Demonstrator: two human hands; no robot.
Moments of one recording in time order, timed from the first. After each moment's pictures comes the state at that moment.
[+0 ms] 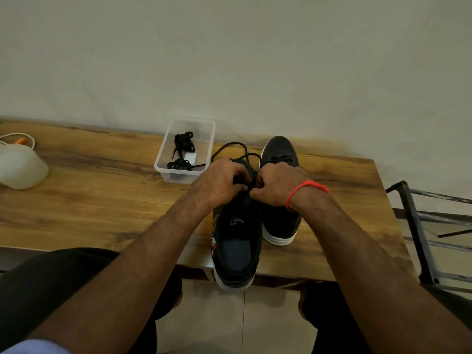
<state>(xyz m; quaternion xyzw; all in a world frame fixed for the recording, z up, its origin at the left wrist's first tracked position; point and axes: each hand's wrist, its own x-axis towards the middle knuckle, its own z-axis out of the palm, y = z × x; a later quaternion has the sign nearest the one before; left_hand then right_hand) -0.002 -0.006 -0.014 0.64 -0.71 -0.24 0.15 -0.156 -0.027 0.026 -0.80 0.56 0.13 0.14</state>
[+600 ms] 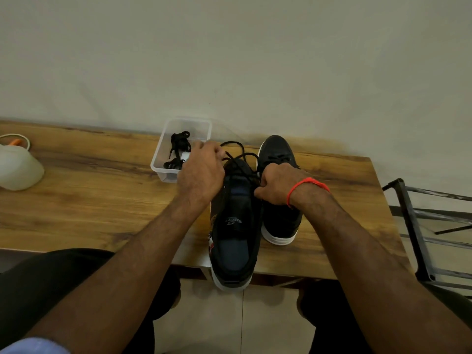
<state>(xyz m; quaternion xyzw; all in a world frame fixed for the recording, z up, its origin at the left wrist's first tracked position) 0.003 -0.006 -0.009 0.75 -0.57 -0.15 0.29 -0.164 -0.029 0.027 -0.77 0.59 0.14 0.21</state>
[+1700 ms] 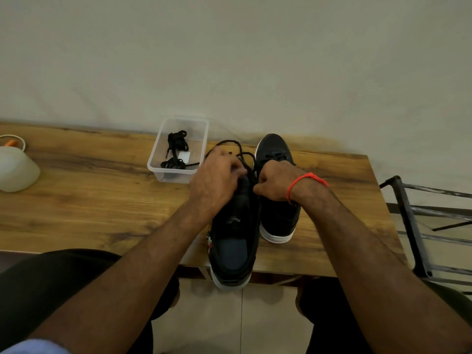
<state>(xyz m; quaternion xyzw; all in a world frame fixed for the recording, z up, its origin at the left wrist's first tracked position) -0.017 0.000 -0.014 0.70 -0.65 -0.17 0.24 -0.167 -0.031 0.032 -0.76 0.58 0.11 0.26</state>
